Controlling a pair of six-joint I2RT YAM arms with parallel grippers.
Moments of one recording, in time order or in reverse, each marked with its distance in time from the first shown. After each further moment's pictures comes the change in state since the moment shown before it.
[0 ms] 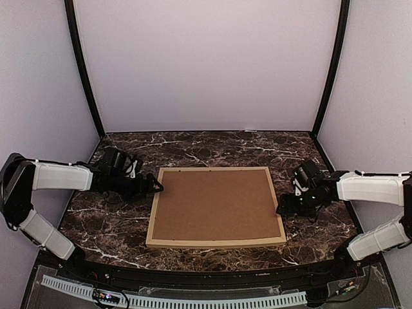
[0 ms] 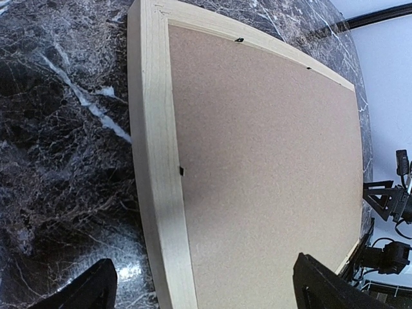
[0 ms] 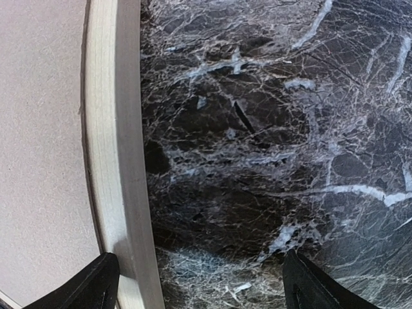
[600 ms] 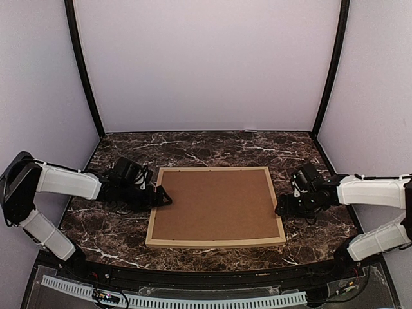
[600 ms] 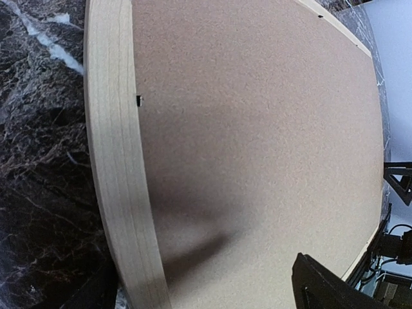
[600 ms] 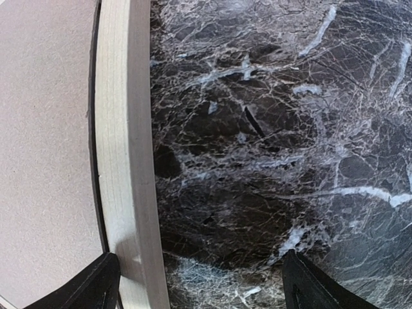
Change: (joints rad) left arm -0.162 0.036 -0.048 0.047 -0.087 -0.083; right arm 0.045 -0.019 -0.035 0.061 0.027 0.043
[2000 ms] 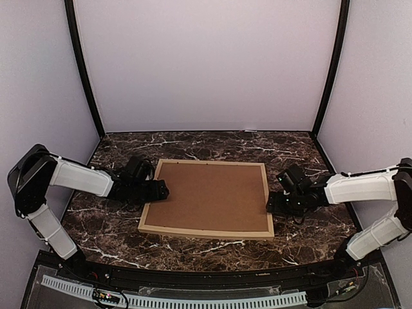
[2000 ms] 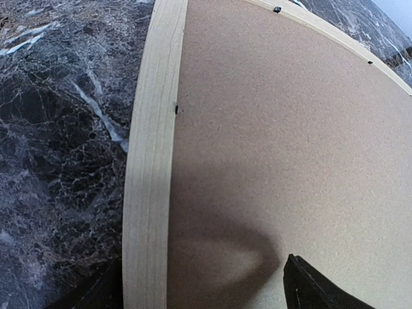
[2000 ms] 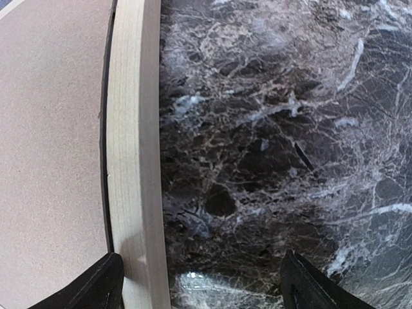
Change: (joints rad) left arm -0.072 0.130 0.079 0.072 -0.388 -0.029; right arm 0.146 0.134 0.052 0.113 0.130 0.170
